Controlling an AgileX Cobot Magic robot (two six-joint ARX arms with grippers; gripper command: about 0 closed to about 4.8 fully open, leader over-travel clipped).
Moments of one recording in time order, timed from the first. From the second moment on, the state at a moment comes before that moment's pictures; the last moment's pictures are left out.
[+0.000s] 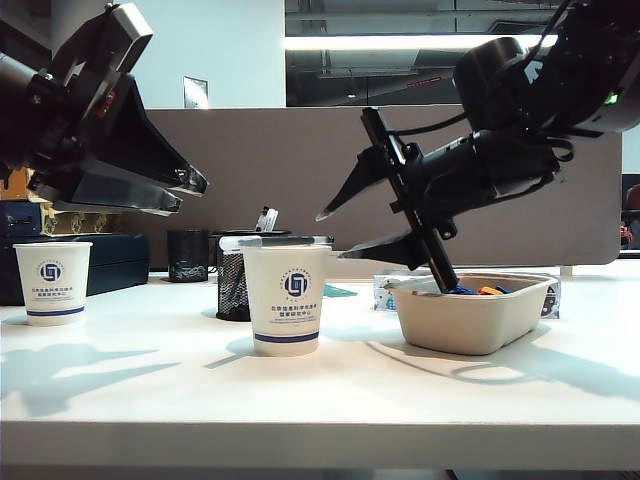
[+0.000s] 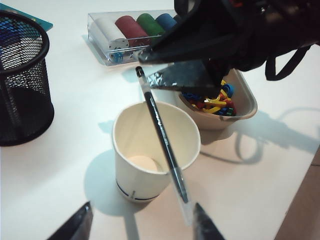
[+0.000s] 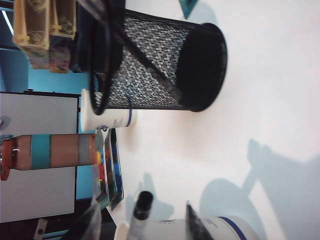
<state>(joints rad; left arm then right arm) -0.31 1.17 0.52 0.21 0.58 0.05 0.42 1.81 0.94 0.45 -0.60 1.09</state>
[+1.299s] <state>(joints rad) -0.31 1.17 0.52 0.21 0.58 0.05 0.44 1.86 0.95 0.51 -0.64 1.13</state>
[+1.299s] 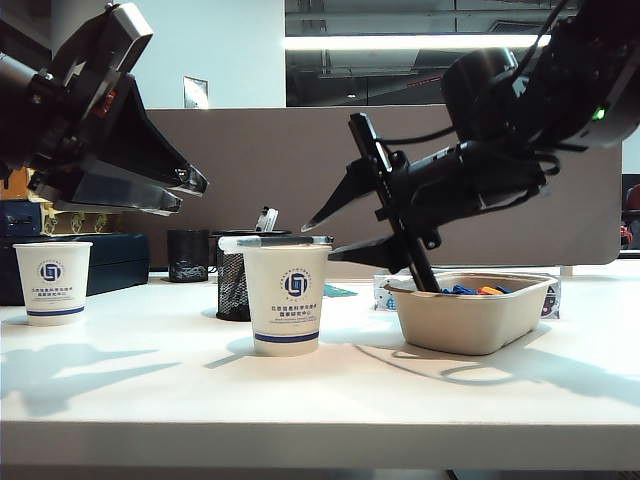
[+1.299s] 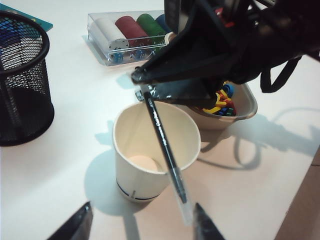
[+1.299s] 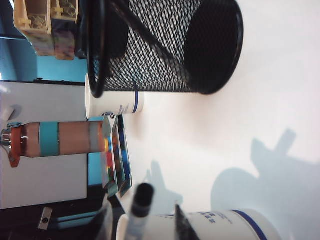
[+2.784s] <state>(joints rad) -0.31 1.17 0.52 0.19 0.58 0.05 0.45 1.90 1.01 0.49 -0.67 1.15</state>
